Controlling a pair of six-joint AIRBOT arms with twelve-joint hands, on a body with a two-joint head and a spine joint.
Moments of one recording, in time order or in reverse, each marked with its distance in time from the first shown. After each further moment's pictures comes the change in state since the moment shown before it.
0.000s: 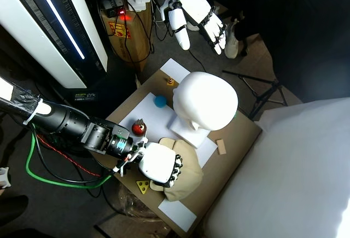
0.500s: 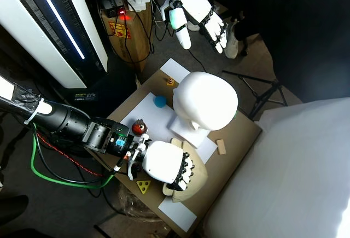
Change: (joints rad) left arm 0.000 0.000 -0.005 -0.002 -0.014 -0.006; right arm 0.003 0.002 -0.005 -0.029 0.269 -0.014
